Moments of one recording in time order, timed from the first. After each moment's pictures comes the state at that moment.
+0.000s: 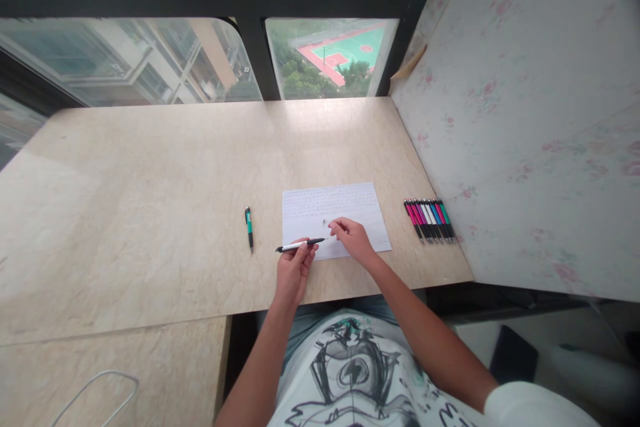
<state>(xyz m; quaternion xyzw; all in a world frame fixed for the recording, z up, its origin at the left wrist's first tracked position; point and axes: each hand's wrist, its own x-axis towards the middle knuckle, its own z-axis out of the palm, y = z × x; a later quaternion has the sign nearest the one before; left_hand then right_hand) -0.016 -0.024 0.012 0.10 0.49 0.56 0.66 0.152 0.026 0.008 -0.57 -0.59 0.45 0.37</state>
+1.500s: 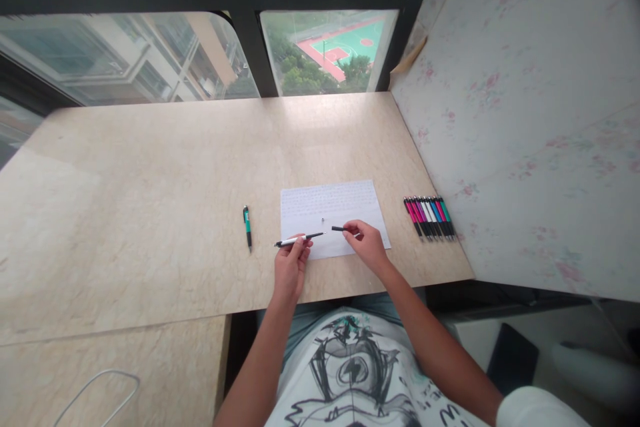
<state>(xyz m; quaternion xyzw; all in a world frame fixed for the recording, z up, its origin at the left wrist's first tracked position) -0.013 -0.015 0.017 0.09 0.52 0.57 0.63 0.179 0.004 0.006 -0.62 -0.54 0.40 0.39</state>
